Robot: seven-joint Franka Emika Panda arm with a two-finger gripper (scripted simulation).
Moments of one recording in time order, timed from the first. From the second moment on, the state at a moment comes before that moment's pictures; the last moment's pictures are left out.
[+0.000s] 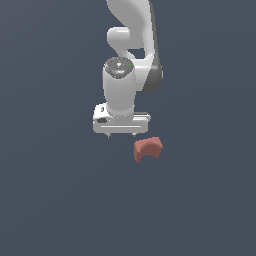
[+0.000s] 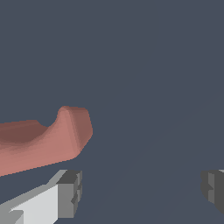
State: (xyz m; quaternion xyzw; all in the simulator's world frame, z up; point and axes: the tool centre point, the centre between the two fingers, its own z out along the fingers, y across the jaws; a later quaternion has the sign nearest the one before) arm -0.005 -0.027 0.173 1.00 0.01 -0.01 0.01
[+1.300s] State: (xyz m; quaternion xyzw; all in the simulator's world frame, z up) arm -0.004 -0.037 0.166 1.00 -0.03 -0.01 0.01
